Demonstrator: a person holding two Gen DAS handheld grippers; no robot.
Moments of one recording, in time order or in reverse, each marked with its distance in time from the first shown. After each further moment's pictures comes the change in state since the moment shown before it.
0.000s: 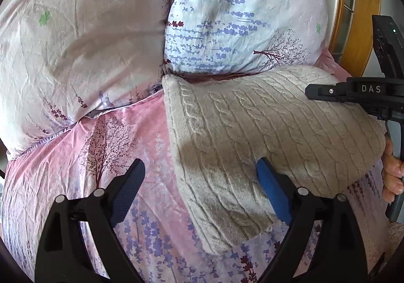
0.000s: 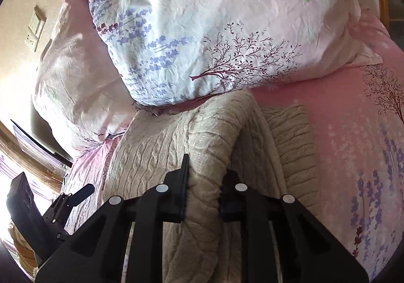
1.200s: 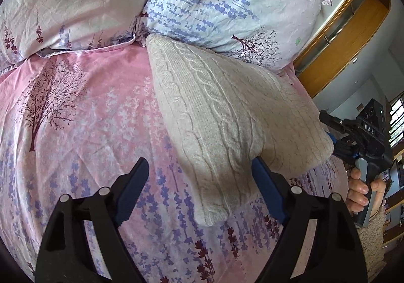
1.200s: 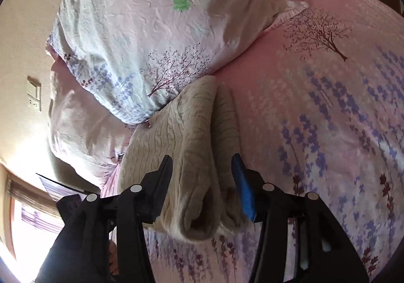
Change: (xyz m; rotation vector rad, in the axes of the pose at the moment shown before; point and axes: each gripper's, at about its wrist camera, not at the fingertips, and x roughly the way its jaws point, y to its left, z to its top) left arm 0.014 0.021 -0.019 -0.248 0.128 -0.421; right arm -0.068 -0.095 -0.033 0.315 -0.018 0.119
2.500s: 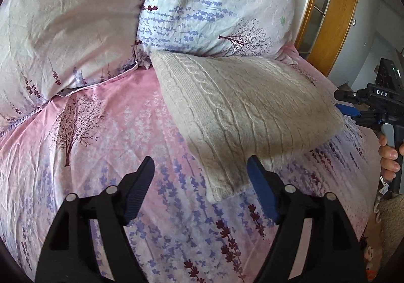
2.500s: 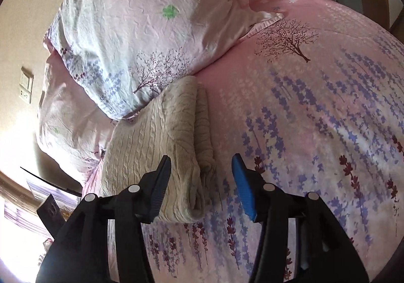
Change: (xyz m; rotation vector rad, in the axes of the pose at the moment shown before) left arm -0.017 -0.026 -0.031 0.243 -0.097 0.203; right arm -0.021 -0.018 -0.017 -0.031 -0.071 -0.107
